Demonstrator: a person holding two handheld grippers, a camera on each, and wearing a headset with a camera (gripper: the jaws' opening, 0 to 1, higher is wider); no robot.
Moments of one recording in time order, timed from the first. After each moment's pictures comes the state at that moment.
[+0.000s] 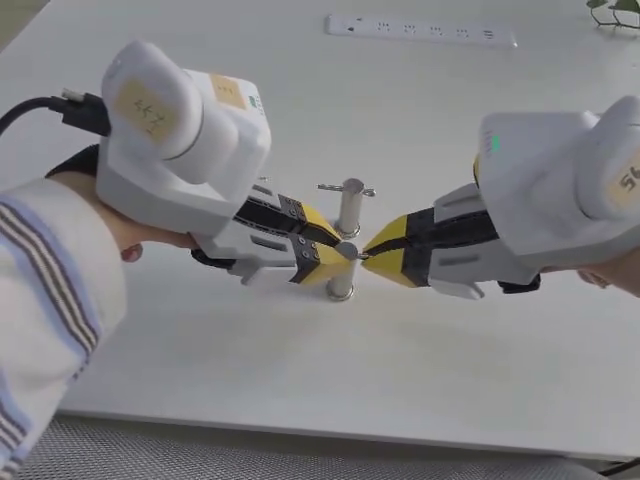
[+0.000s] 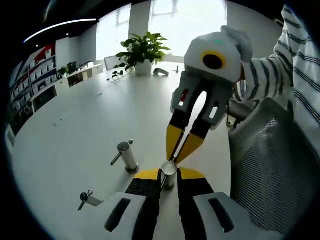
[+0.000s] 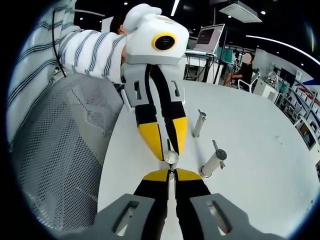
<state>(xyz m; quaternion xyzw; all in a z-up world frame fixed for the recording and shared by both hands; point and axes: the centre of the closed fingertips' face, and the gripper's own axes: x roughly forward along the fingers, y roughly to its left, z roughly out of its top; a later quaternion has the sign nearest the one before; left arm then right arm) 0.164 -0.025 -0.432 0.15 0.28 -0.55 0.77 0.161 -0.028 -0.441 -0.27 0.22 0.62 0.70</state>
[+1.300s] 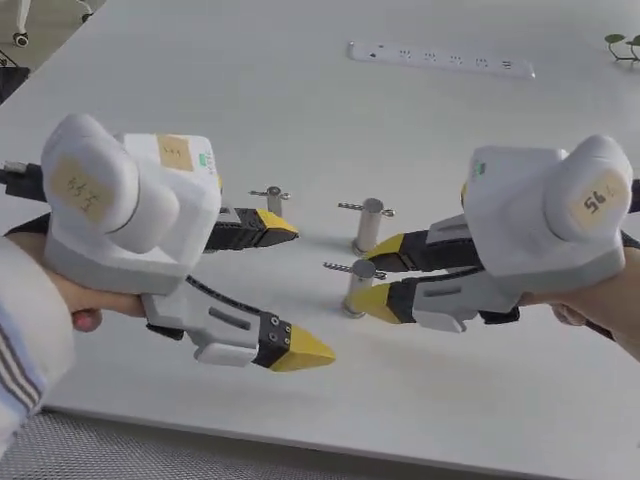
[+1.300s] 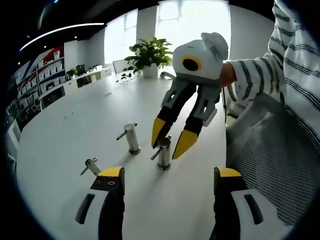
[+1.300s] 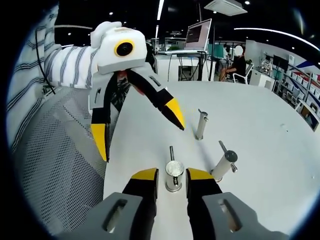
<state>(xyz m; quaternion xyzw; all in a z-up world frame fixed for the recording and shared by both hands) 0.137 0.016 -0.438 0.14 0.26 -0.52 0.80 0.162 -0.006 -0.452 -0.21 0.25 0.61 0.72</state>
